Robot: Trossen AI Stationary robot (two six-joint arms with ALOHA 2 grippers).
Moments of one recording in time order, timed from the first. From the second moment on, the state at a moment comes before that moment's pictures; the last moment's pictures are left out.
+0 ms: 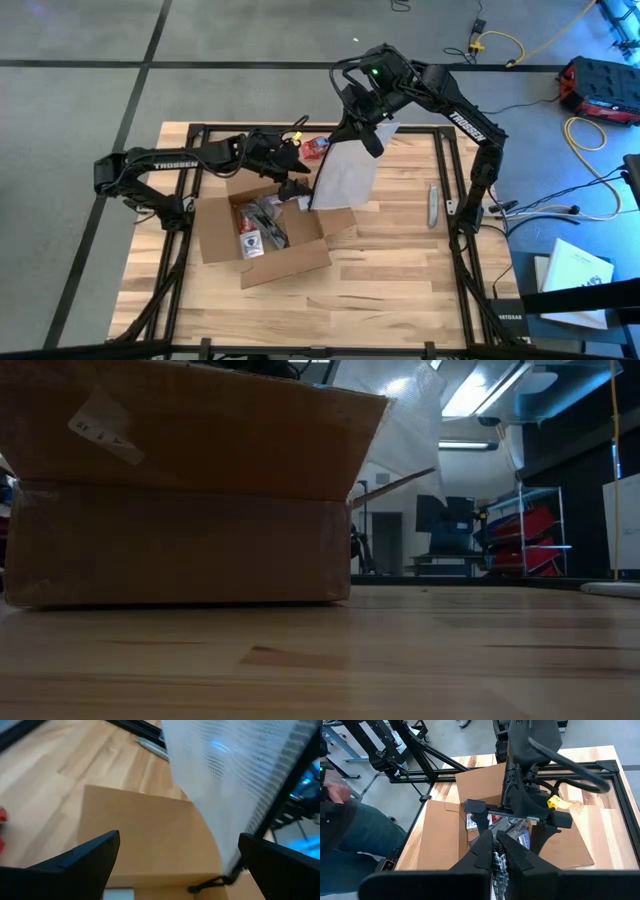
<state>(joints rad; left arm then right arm) 0.31 1.40 1.03 -0.17 0.36 -0.24 -0.43 1.82 2.33 -1.22 -0.70 -0.21</state>
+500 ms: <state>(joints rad) 0.34 1.40 1.03 -0.22 0.48 -0.22 -0.43 1.82 2.33 -1.23 -0.70 -0.21</state>
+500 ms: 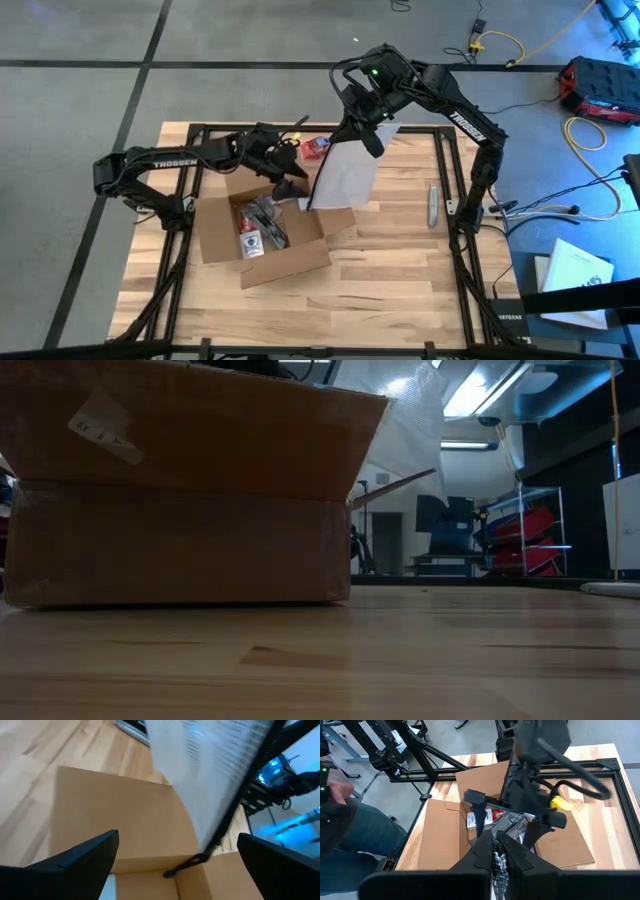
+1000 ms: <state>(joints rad) 0.32 1.40 1.03 -0.22 0.39 -0.20 -0.43 1.82 2.33 -1.23 -0.66 -0.21</state>
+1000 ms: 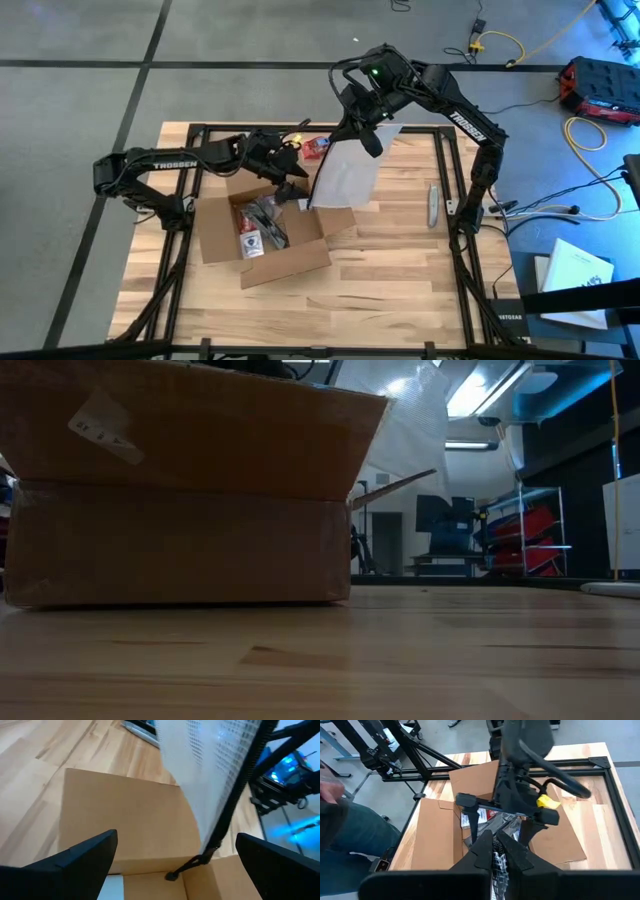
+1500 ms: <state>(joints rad) 0.33 1.40 1.03 -0.20 0.34 -0.18 -0.43 1.82 2.33 -1.23 -0.67 -0.19</state>
